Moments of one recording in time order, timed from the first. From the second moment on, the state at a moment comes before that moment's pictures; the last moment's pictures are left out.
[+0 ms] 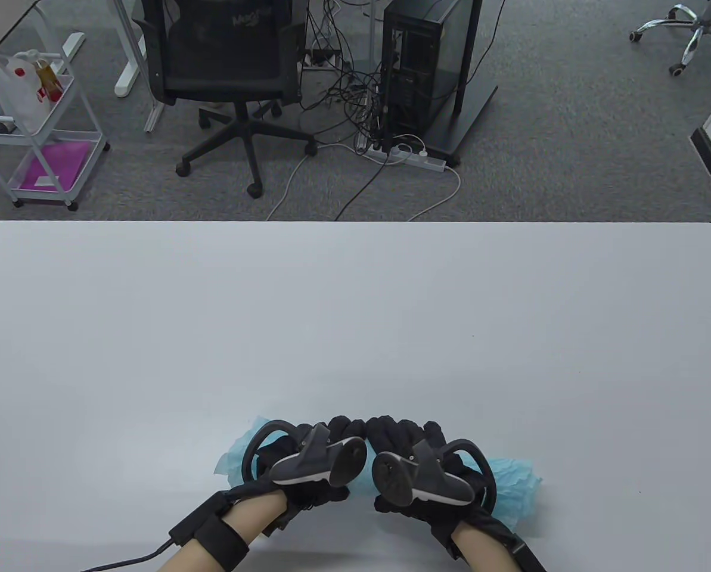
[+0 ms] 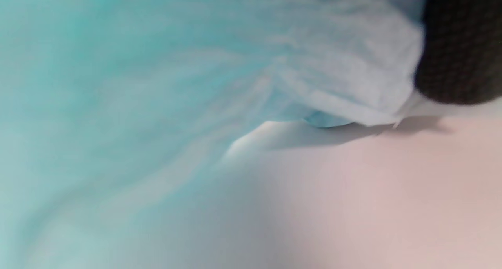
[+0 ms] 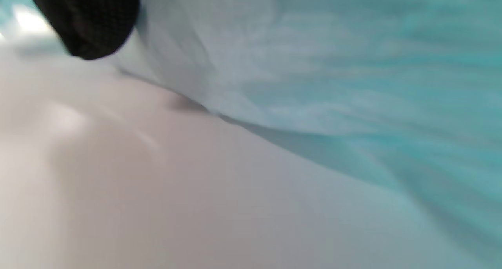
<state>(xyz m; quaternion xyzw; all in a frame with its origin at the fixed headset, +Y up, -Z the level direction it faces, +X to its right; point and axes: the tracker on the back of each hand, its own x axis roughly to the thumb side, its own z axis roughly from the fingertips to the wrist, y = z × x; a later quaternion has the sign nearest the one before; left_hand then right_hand) -0.091 -0.753 -0.271 -0.15 -0.27 -0.06 0.95 0.052 -0.746 -0.227 -0.23 -0.07 -0.96 0.14</state>
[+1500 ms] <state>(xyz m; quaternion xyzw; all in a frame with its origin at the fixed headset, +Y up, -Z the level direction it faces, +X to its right) -0.134 -0.639 -0.226 0.33 -0.17 -0.20 0.91 0.079 -0.597 -0.238 -0.22 -0.02 -0.97 -0.04</state>
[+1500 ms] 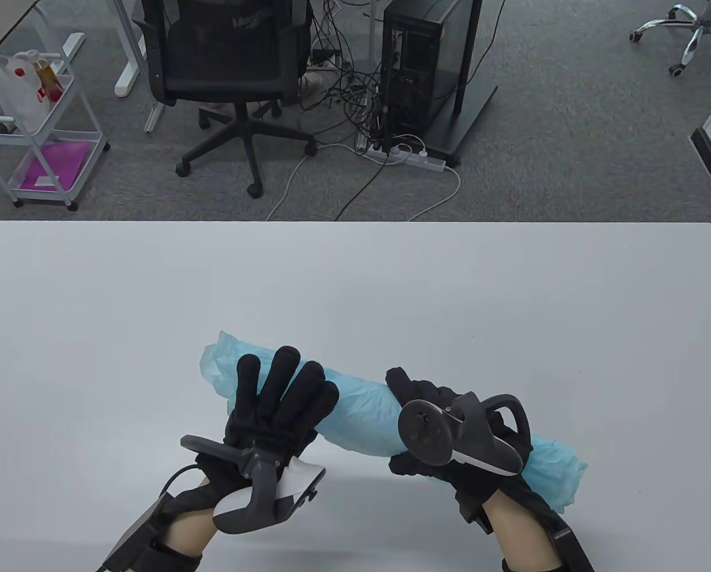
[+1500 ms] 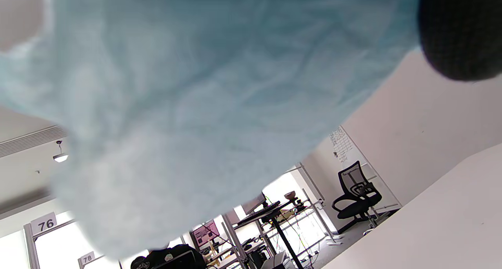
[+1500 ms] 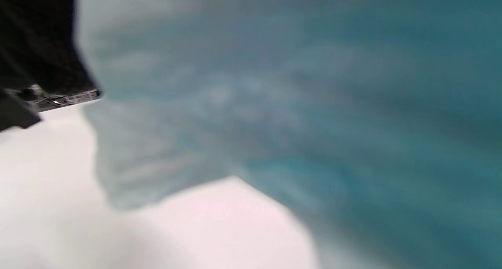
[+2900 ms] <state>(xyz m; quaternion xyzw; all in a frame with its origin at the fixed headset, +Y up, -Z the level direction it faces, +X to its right) -0.150 -0.686 -0.334 -0.53 -0.26 0.33 0.74 0.065 -0.628 -0.233 -0.24 0.11 -0.96 0.10</state>
